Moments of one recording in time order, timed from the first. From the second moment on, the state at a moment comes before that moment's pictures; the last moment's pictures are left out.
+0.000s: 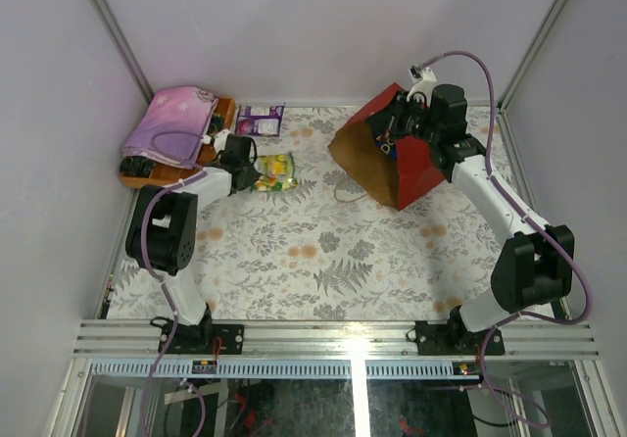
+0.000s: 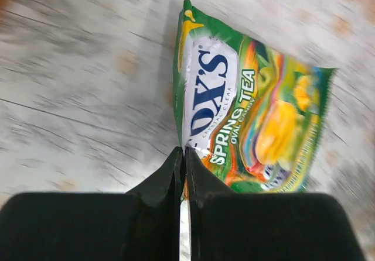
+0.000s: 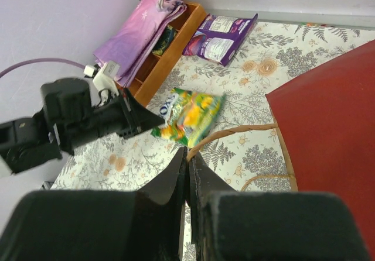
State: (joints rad) left arm -0.26 1.77 1.05 -0.08 -0.18 -0.75; right arm 0.26 1.54 1.31 0.00 -0.52 0.46
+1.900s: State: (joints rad) left arm -0.56 2.10 1.34 0.07 -0.08 -0.51; right arm 0.26 1.54 1.30 0.00 -0.53 0.46
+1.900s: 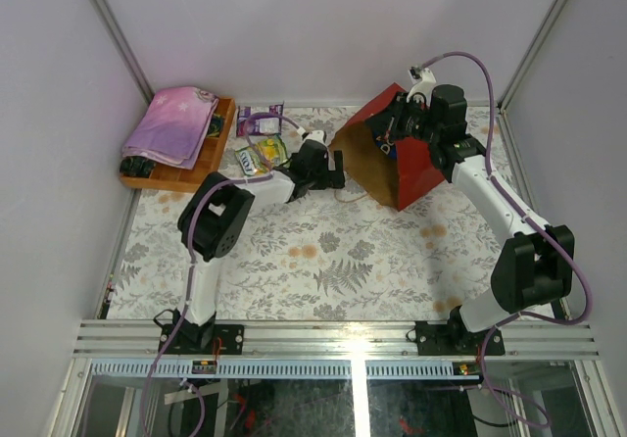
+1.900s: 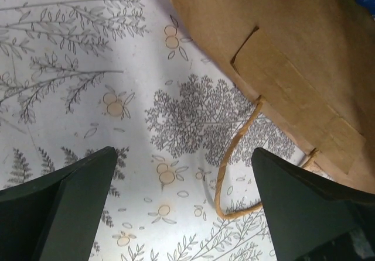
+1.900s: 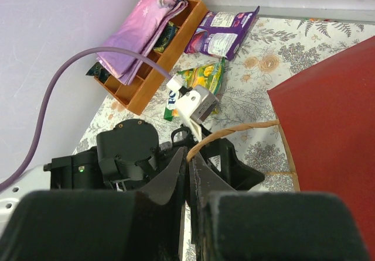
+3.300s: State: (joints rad) left arm -0.59 2.08 1.31 0.10 -0.12 -0.49; right arm 0.26 1.54 1.30 -0.01 -0.54 0.46
